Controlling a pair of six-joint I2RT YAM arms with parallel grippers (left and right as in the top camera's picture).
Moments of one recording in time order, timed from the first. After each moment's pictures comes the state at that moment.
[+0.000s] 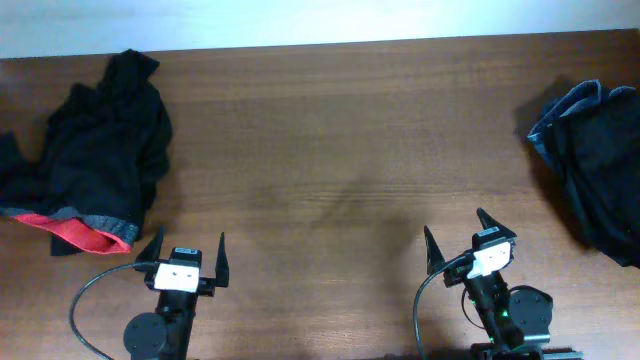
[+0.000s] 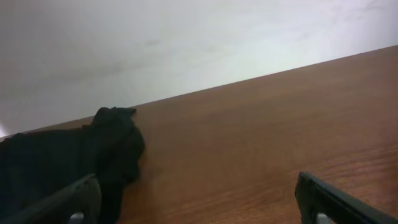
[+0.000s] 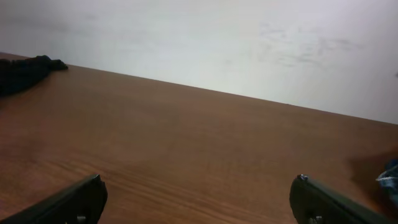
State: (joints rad) left arm 0.08 0.01 0.02 -0.06 0.20 0.19; right arm -0.01 0.01 0.03 -0.09 -0.26 -0.10
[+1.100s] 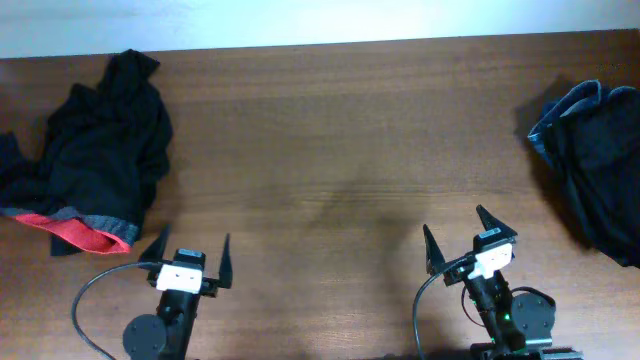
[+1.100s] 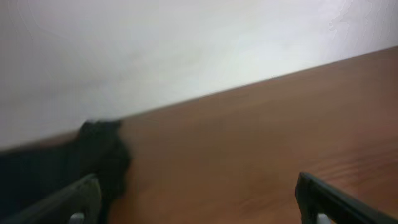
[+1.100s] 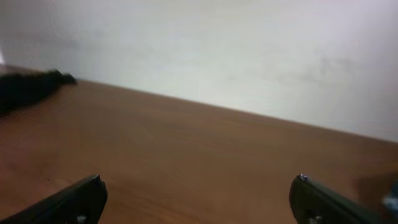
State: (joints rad) left arm 0.08 0.01 0.02 -0.02 0.29 0.19; right arm -0.01 0.01 0.03 -0.02 -0.30 -0.09
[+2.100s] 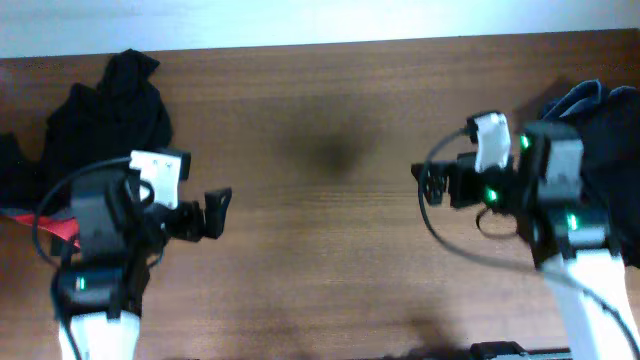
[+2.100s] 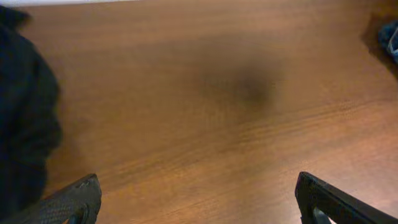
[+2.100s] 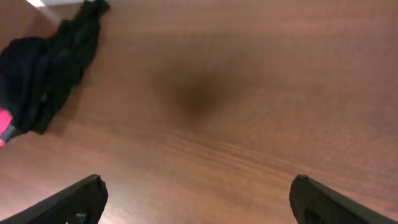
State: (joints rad) left arm 0.08 1.03 0.98 -0.71 0.42 0.12; right arm -0.01 1.17 1.12 -0.76 -0.49 0.02
